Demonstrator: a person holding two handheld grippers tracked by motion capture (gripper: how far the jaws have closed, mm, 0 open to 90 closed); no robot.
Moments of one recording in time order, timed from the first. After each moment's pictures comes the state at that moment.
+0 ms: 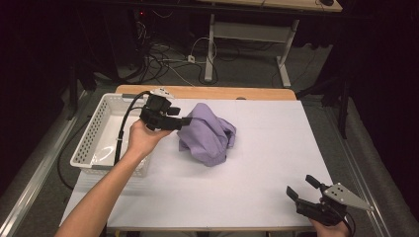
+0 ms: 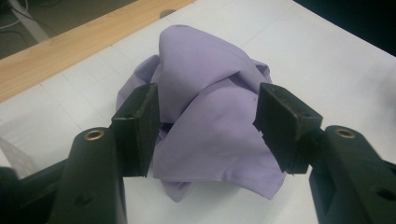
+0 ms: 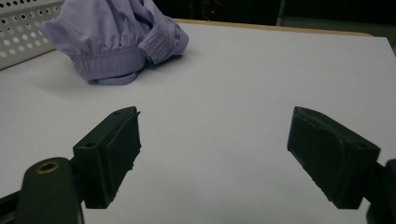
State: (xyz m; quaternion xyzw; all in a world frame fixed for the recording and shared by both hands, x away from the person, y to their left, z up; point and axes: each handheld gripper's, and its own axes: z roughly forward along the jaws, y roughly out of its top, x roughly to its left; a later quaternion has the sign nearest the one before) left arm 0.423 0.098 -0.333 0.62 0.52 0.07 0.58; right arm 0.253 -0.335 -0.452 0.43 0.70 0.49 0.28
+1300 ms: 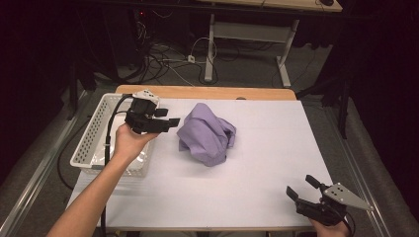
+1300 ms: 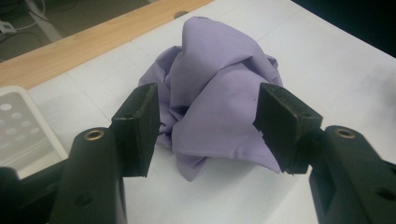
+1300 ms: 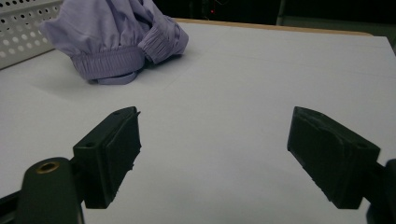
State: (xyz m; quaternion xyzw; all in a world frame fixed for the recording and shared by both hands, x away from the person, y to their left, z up) left arm 0.409 0.129 -0.332 0.61 0.53 0.09 0.59; right arm 0.253 -0.335 -0.452 0.43 0.70 0.49 0.27
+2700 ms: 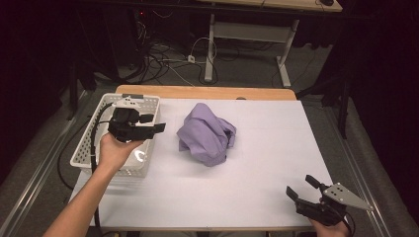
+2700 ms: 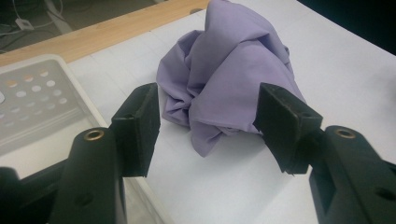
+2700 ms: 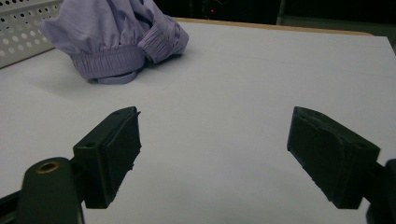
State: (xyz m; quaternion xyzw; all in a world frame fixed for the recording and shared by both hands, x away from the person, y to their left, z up) left arm 0.389 0.163 -0.341 0.58 0.54 0.10 0.60; right arm 0.253 -0.335 -0.452 0.43 0.70 0.49 0.28
